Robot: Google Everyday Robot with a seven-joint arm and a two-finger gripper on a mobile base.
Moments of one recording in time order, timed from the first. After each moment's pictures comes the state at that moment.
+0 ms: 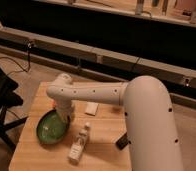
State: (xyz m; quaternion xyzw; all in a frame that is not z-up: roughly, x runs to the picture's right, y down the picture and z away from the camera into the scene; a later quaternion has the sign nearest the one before) arm -0.138 0.183 0.813 -0.23 -0.31 -0.74 0.55
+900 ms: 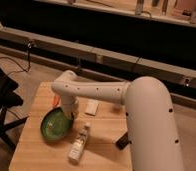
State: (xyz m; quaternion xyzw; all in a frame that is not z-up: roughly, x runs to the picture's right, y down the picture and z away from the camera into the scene) arm -0.122 0.169 0.824 -0.24 -0.31 -0.73 0.56
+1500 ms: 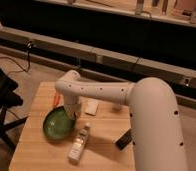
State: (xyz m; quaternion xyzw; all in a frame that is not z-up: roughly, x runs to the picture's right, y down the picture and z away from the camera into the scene) arm -0.111 0.156 0.833 -0.25 -0.31 -0.71 0.58
